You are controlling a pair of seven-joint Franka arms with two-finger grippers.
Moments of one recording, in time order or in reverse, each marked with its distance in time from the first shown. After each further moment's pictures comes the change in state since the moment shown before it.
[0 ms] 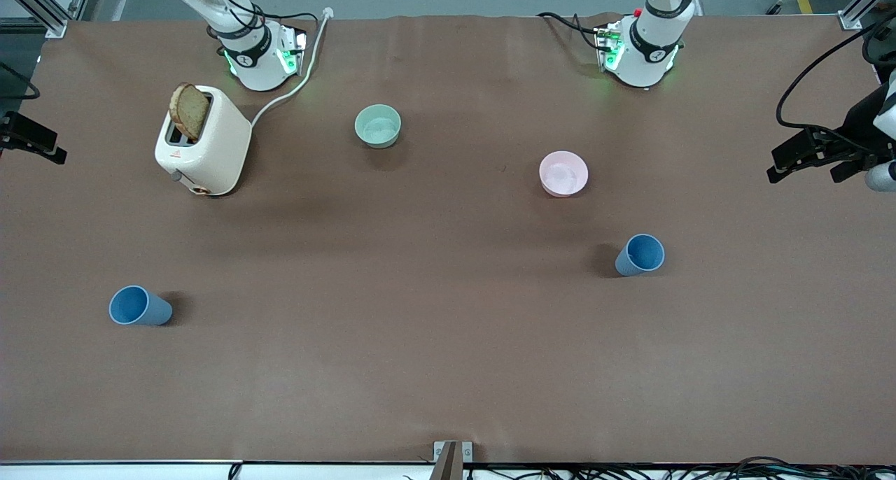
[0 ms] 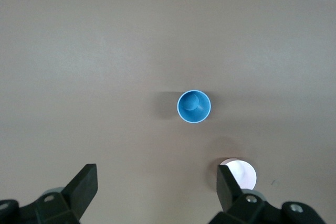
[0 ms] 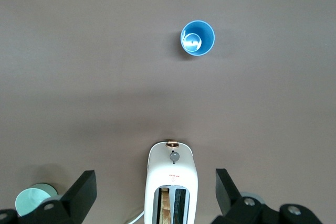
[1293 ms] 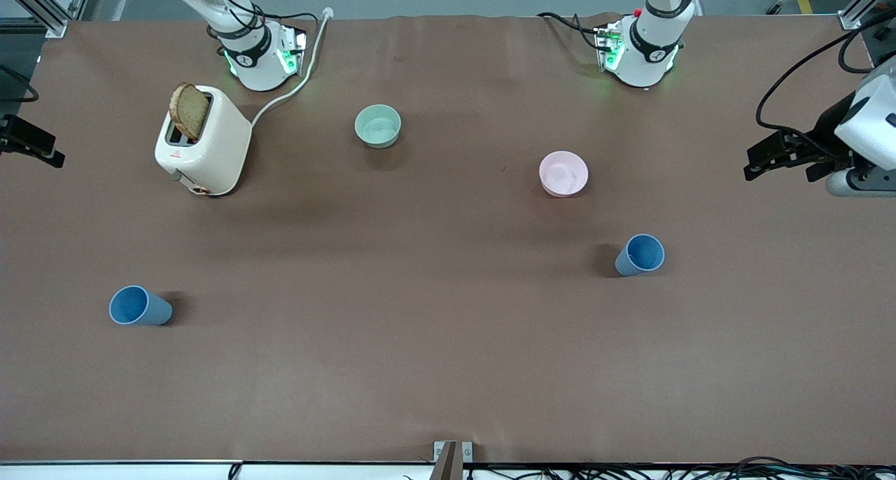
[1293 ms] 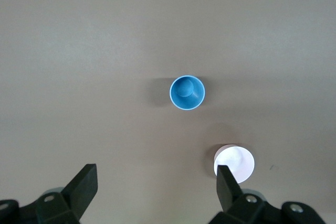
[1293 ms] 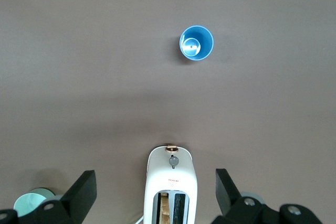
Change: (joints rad) left arm -0.005 0.032 -0.031 -0.007 0.005 -0.040 -0.003; right arm -0.002 0.004 0.000 0.000 0.000 0.019 0.000
